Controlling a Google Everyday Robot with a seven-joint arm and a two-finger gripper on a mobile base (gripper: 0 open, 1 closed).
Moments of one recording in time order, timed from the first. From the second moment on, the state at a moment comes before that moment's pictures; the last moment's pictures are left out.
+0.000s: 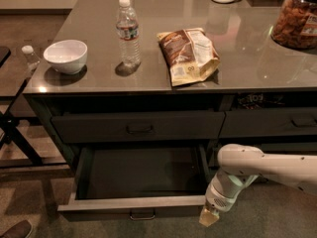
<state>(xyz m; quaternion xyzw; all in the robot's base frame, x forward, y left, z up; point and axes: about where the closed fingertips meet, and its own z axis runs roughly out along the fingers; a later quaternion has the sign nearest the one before) 0.365 -0.161 0.477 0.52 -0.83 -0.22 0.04</state>
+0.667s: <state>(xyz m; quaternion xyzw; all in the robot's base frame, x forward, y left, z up) 0.360 -0.162 0.449 0.51 -0.83 -0.23 0.05</state>
